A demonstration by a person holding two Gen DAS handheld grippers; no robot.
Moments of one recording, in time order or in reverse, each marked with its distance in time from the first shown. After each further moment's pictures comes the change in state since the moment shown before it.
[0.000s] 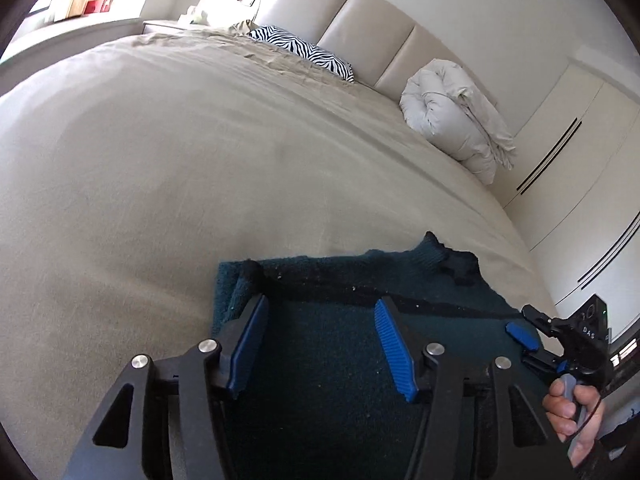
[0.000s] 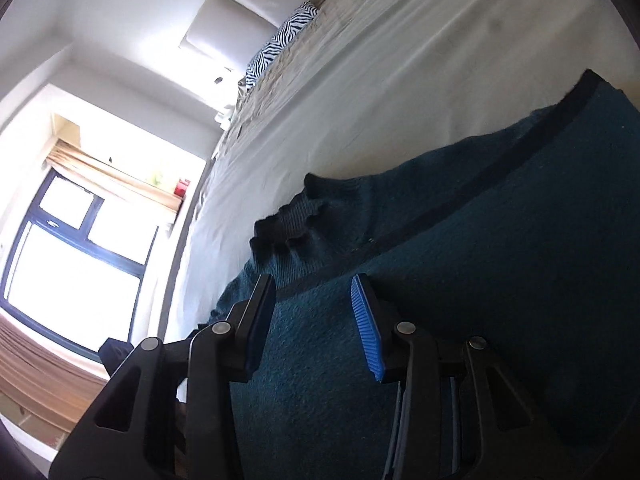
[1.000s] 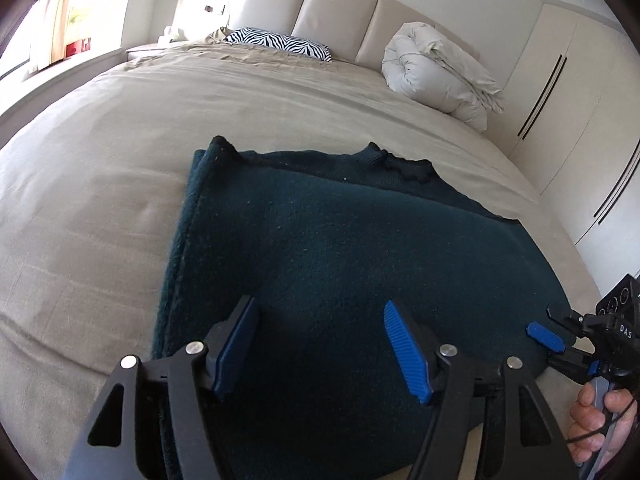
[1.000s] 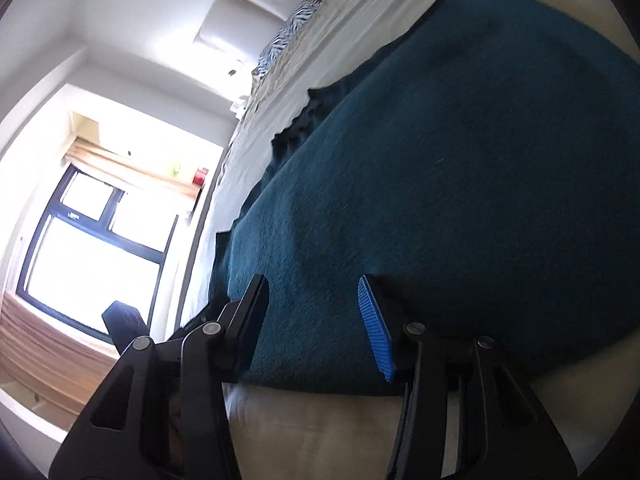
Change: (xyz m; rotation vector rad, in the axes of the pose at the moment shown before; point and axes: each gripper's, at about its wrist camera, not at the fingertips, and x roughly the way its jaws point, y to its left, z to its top) left arm -0.063 -0.064 -0.097 0.169 0.047 0.108; right arm -0.071 -0.021 -0.114 0.029 -0.013 -0.008
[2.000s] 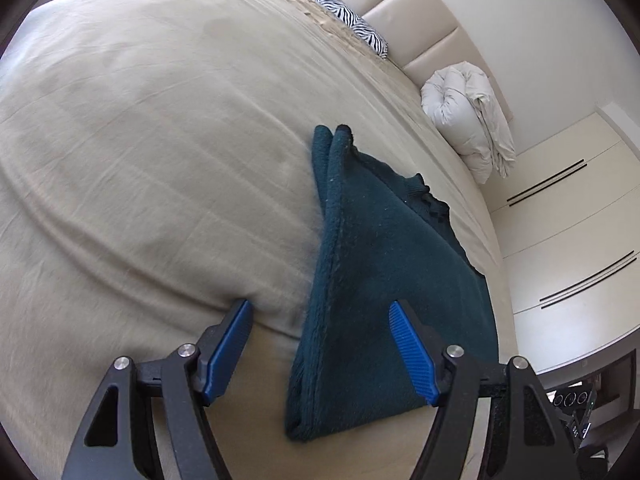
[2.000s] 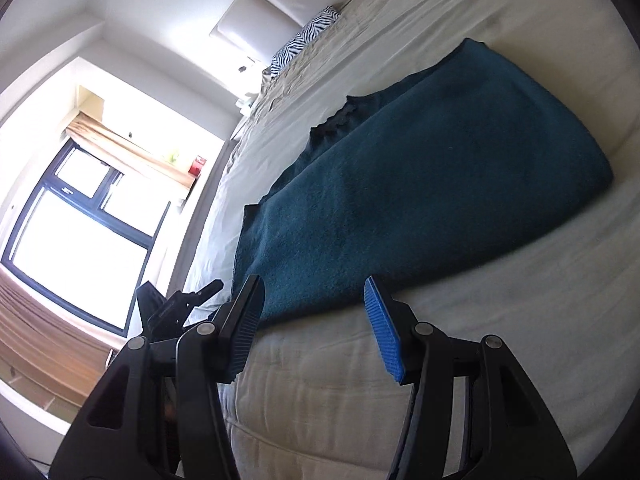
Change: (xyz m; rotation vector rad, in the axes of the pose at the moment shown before) left arm -0.038 0.113 -0.006 -0.398 0.132 -0.199; right arm -0.081 0.084 -0.059 -0.167 0.059 -0.015
